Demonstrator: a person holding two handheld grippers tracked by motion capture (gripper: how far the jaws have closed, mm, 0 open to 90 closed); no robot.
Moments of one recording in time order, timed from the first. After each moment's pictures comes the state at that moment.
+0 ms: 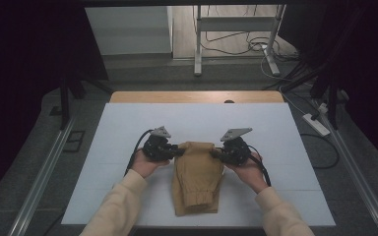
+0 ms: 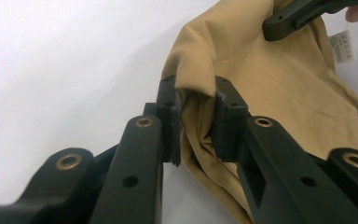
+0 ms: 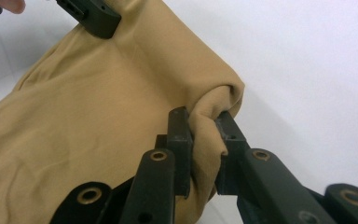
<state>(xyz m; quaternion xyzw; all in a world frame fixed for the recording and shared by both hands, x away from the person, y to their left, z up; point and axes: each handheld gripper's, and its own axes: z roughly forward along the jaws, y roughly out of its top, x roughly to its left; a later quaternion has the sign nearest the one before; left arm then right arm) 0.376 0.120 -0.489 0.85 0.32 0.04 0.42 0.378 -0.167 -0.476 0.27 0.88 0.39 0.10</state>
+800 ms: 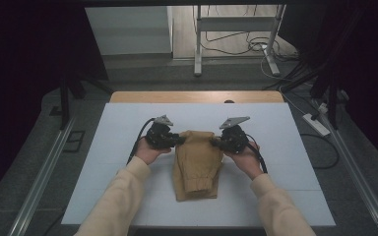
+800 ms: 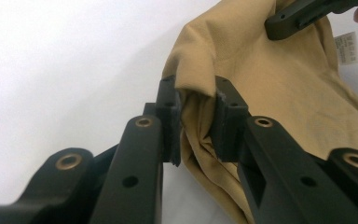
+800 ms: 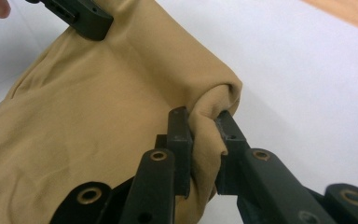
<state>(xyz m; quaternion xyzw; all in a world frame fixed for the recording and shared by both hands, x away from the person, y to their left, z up) 0.415 0.117 -0.480 0.85 0.33 0.06 0.41 0.417 -0.162 -0.473 0.28 0.87 0.38 0.12</state>
